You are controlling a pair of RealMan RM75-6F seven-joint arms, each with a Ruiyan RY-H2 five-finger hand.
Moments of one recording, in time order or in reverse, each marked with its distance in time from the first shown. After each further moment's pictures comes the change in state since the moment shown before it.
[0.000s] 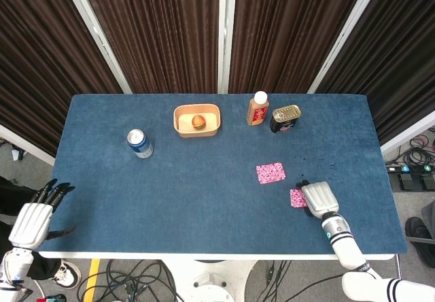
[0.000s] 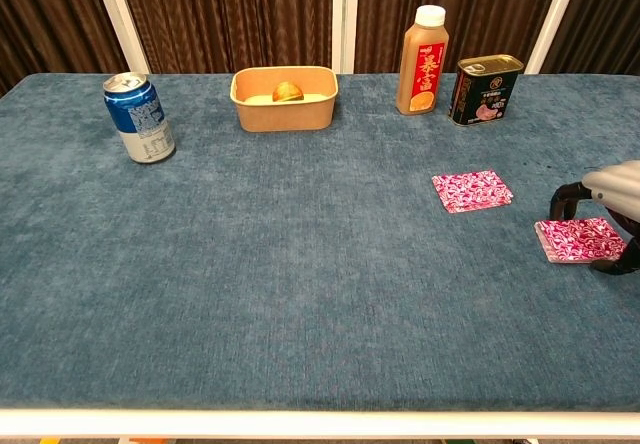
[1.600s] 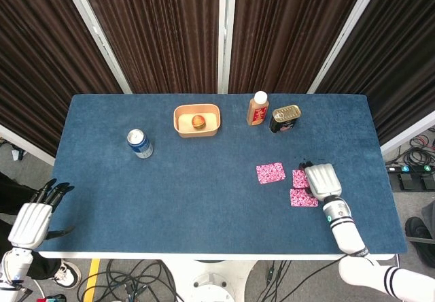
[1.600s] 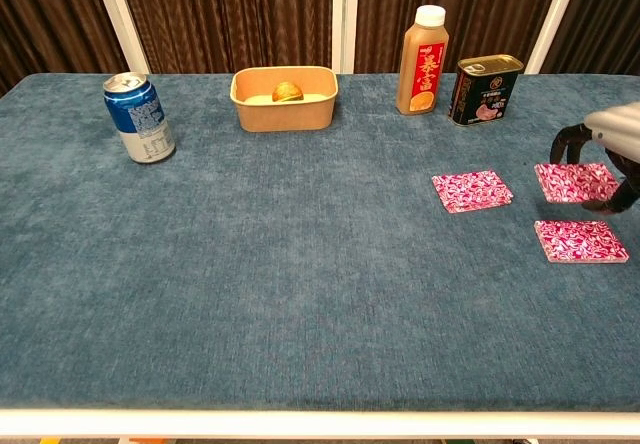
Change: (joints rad) left arm 0.001 0.000 -0.001 0.003 -0.004 0.000 -0.001; right arm 0.050 -0.005 0.110 0.061 0.035 -0.003 -0.001
